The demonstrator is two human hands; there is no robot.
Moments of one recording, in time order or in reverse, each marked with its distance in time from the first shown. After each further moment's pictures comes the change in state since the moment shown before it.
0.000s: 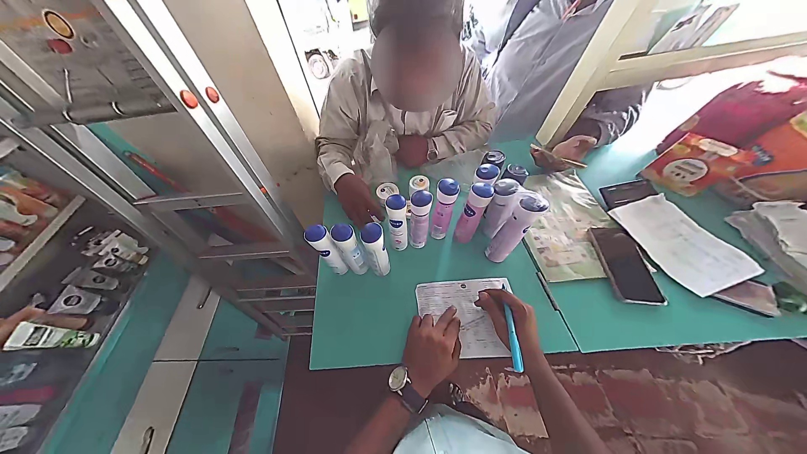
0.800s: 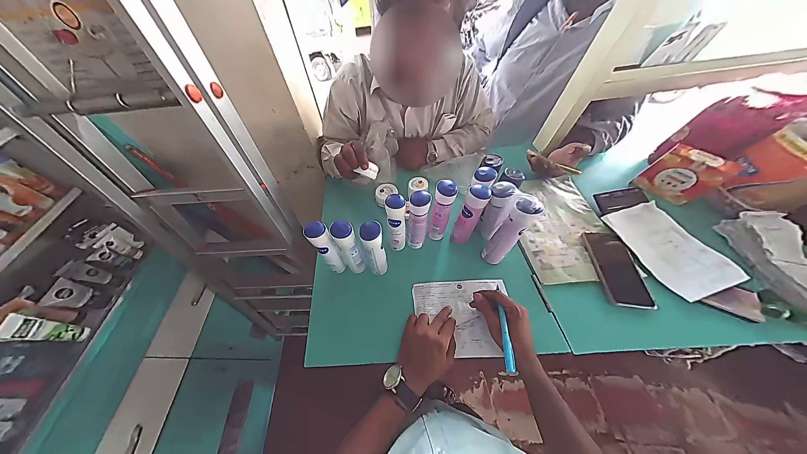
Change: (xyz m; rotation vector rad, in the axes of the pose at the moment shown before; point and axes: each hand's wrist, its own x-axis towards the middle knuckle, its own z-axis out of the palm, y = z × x) left_hand 0.001 0.000 0.001 0.022 0.010 -0.013; right_hand 0.000 -0.001 0.001 -0.005 -0.005 -0.020
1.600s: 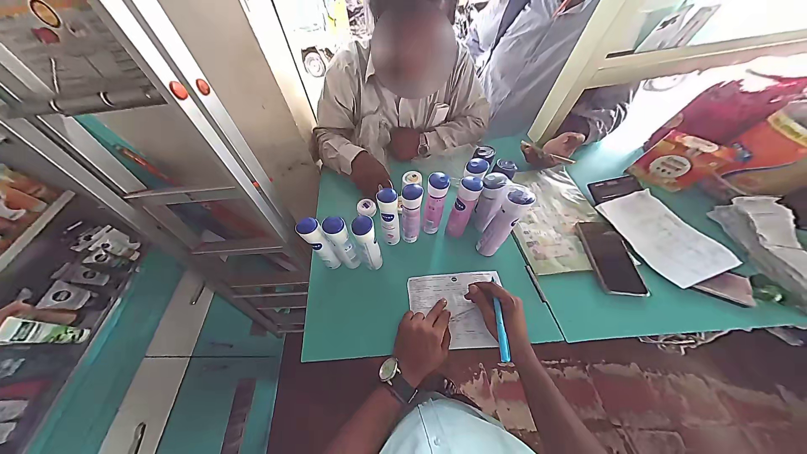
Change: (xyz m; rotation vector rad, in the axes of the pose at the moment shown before) left_hand -0.001 0.000 0.000 0.000 -0.018 0.005; right_hand 0.000 0.000 -0.002 0.026 -0.011 0.010
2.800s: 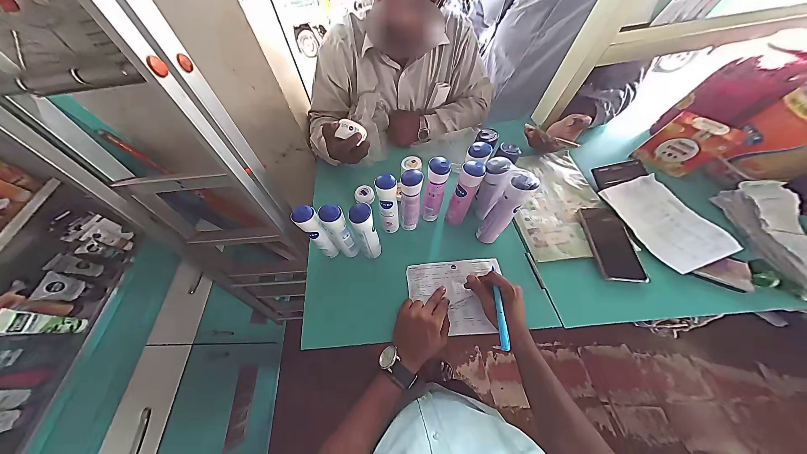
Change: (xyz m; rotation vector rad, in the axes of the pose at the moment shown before) left_hand -0.001 0.001 0.000 0.005 0.008 -0.011; right_hand -0.001 -0.001 -0.001 -0.012 0.019 0.020
